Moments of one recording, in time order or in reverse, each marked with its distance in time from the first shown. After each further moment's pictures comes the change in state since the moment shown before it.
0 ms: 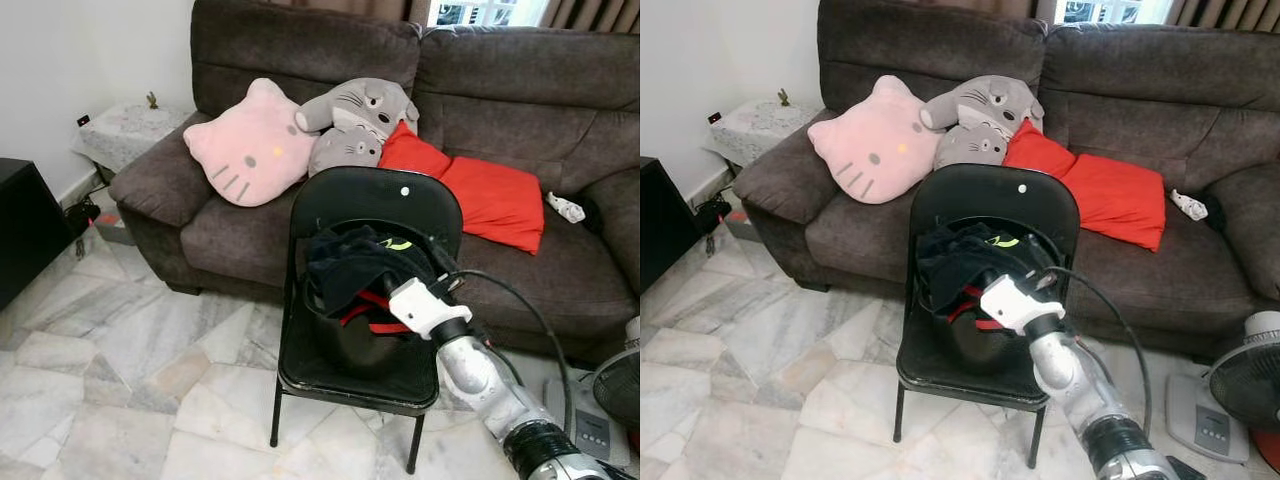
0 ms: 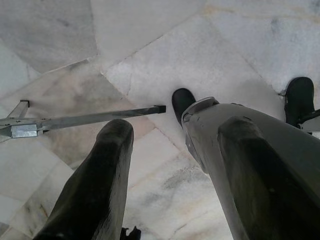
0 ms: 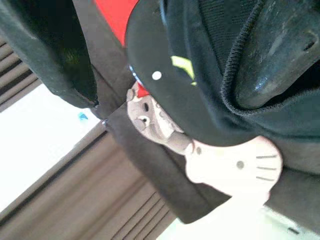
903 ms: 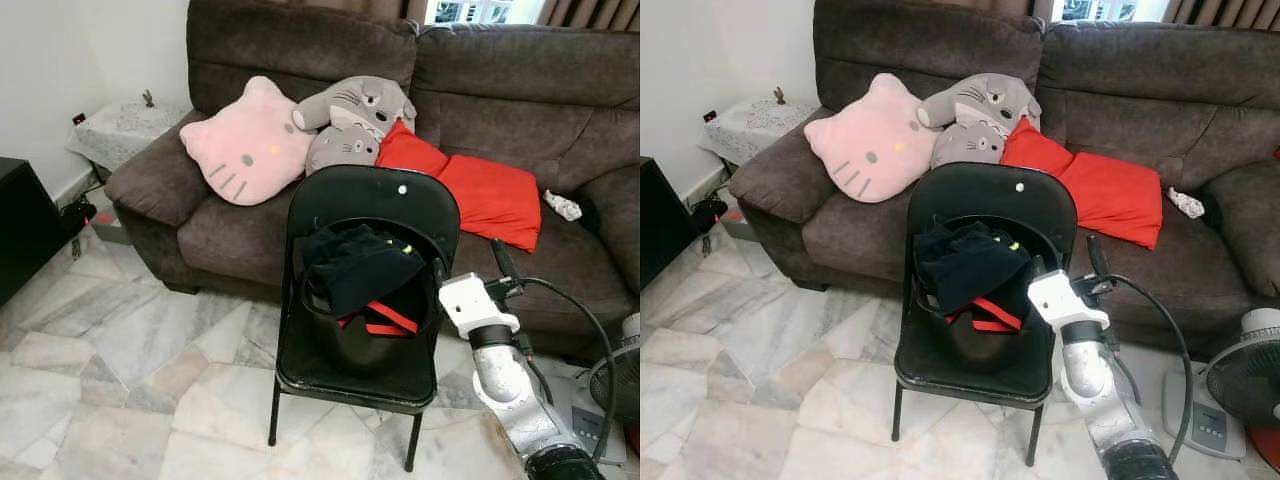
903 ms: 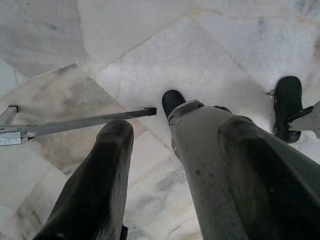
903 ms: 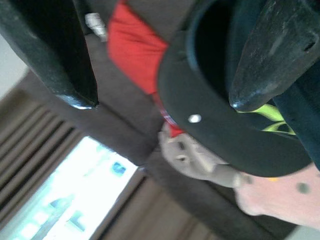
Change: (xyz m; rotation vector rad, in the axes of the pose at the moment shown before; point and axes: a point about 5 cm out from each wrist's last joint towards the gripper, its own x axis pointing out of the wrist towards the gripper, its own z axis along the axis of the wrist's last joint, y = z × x) left arm 0.002 -0.014 0.002 0.001 -0.004 -0.022; right arm -0.023 -0.015 -0.022 0.151 0.171 -0.176
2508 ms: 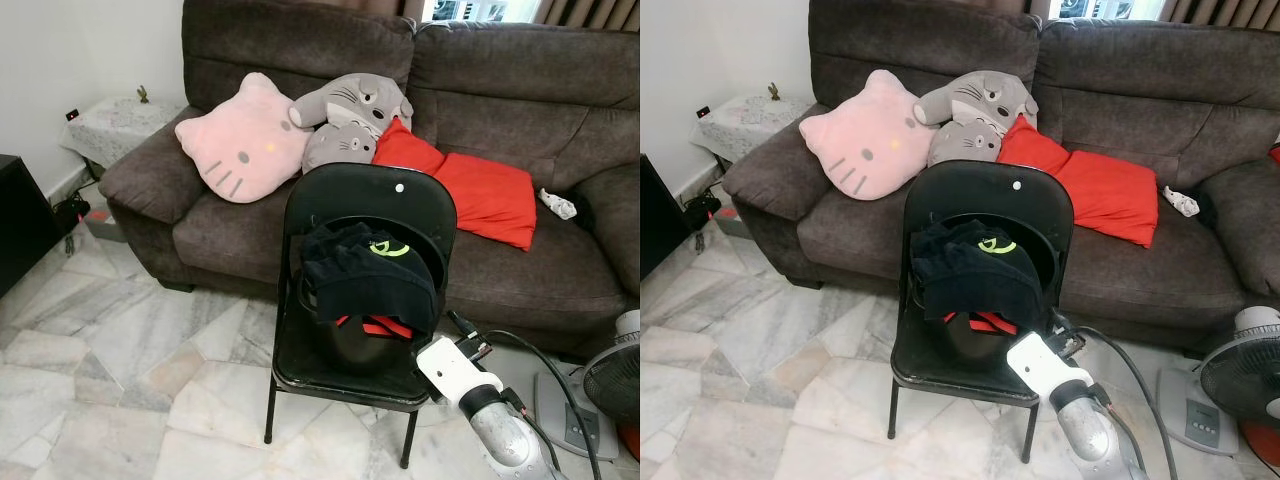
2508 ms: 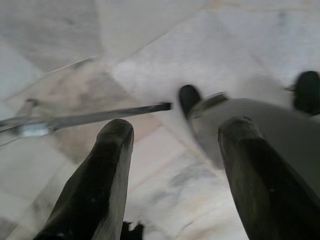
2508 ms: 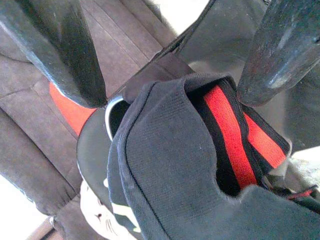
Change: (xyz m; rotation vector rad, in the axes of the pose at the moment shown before) left arm -0.006 0.035 -0.006 0.014 0.008 0.052; right arm -0.065 0.025 -0.022 -0.079 0.218 0.371
